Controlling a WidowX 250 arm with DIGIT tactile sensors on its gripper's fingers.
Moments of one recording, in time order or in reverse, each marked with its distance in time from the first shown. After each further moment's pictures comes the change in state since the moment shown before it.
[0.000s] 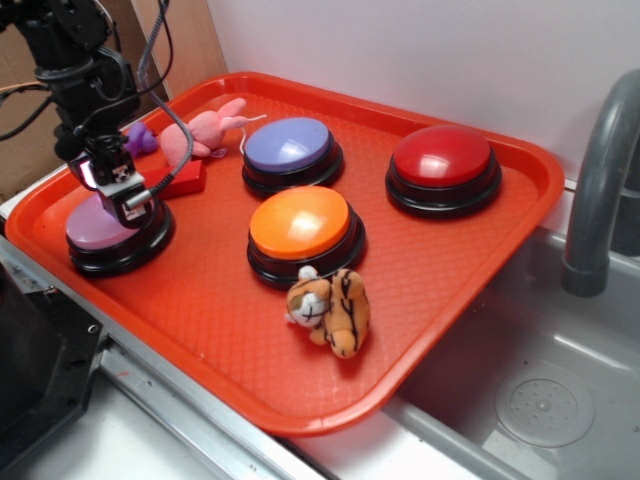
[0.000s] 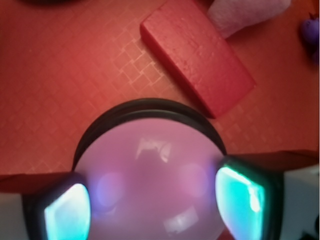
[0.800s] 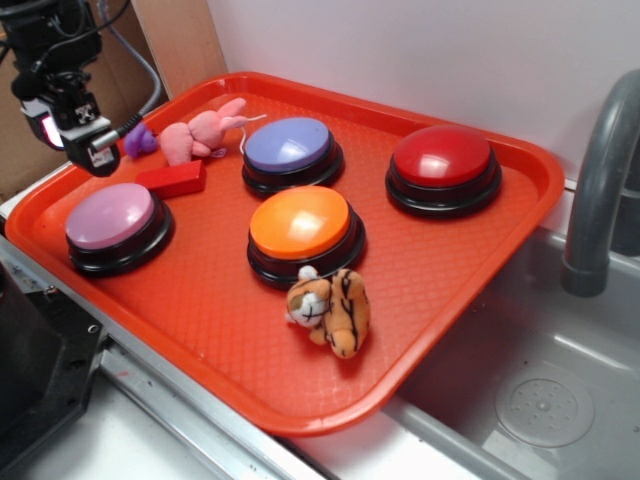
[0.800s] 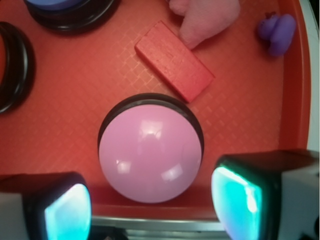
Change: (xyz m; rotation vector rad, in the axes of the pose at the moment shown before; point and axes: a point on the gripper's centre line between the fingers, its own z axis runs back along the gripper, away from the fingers) arm -0.008 0.001 0.048 -0.043 -0.027 0.078
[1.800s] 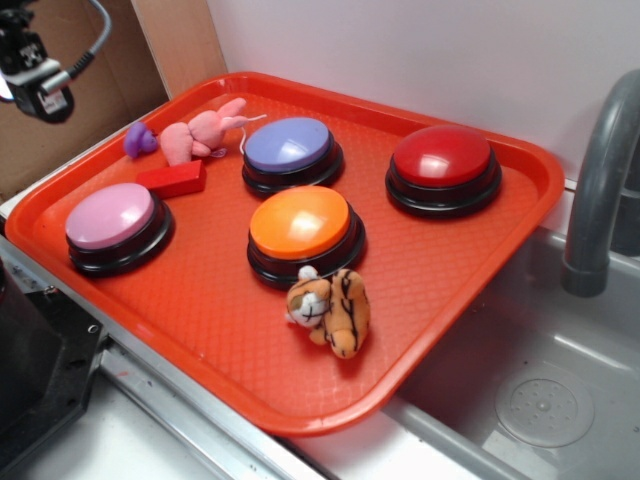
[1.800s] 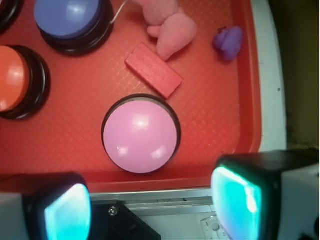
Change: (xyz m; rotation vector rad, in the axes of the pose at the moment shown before) arm -0.016 0.005 0.049 0.035 -0.088 0.078
